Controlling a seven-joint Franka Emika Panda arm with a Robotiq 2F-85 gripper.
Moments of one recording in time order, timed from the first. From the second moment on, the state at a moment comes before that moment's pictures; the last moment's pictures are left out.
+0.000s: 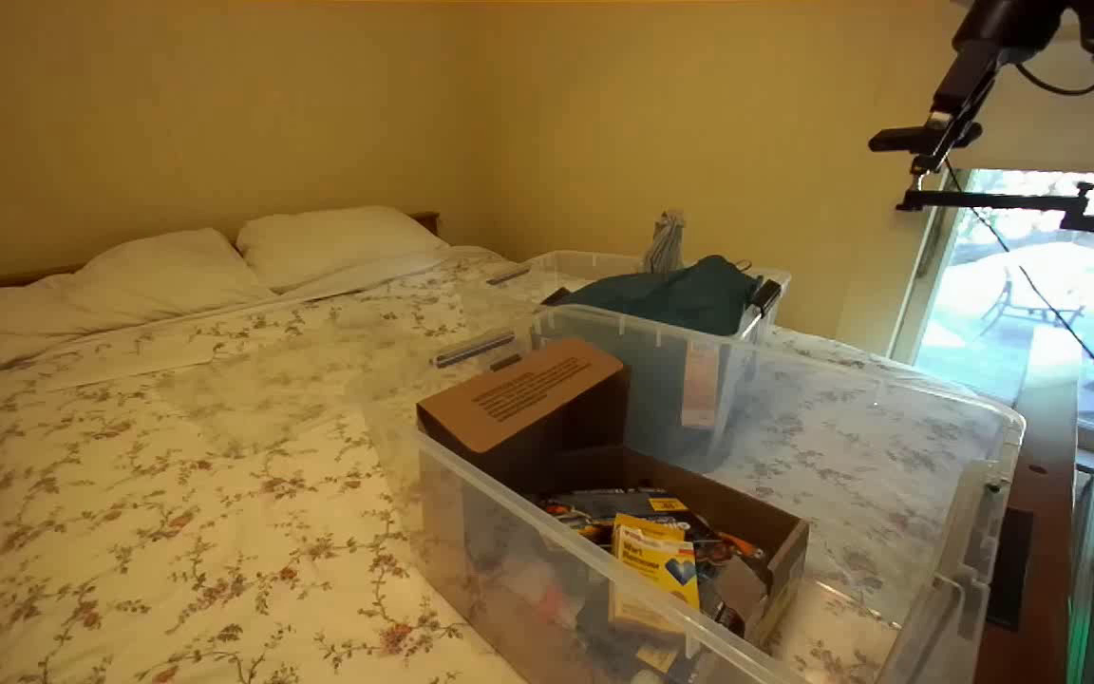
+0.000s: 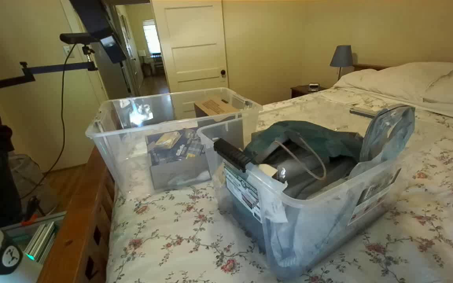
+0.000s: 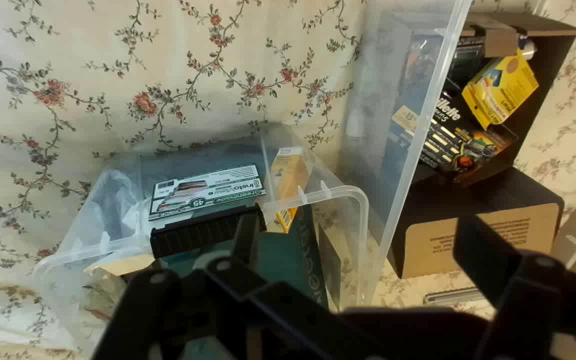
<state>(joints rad) 0.09 -0.87 -0.09 -2.47 0.17 1.83 -0.09</state>
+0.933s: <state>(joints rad) 0.02 -0.75 0.06 -2.44 0.16 1.98 0.19</state>
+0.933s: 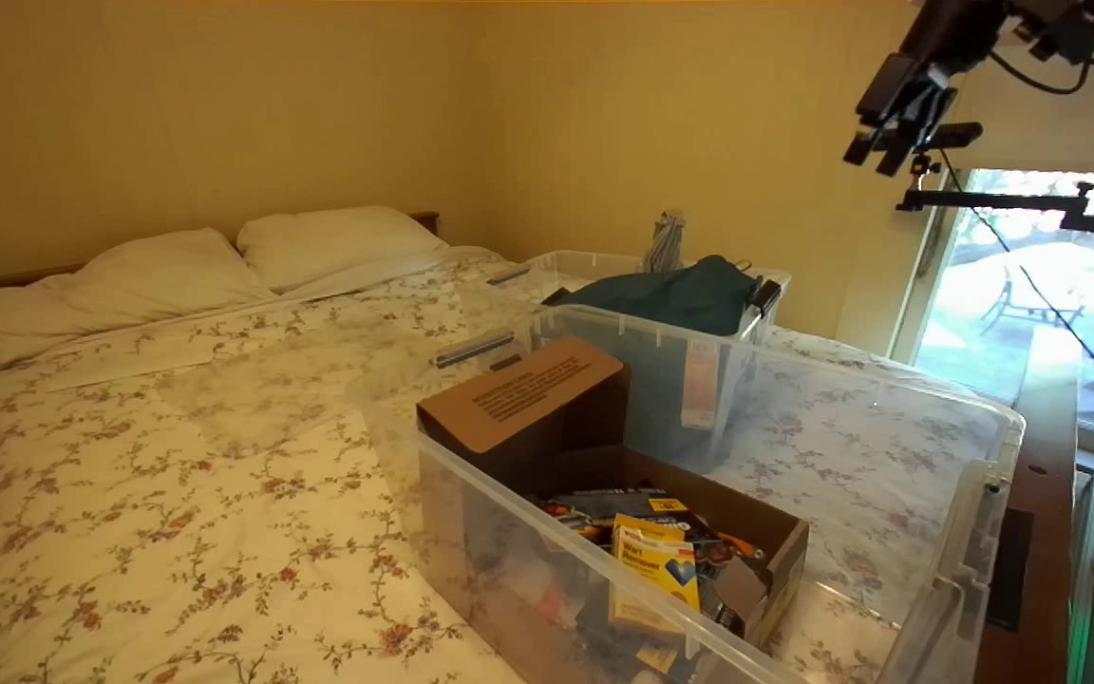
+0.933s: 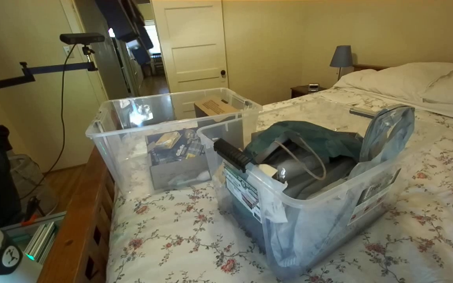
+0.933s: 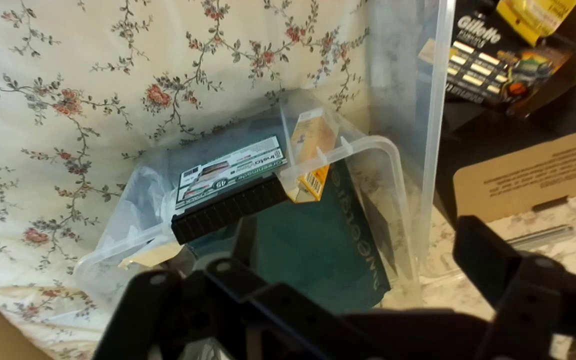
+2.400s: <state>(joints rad) -0.04 0.02 0.24 -1.96 0.00 1.93 0.94</state>
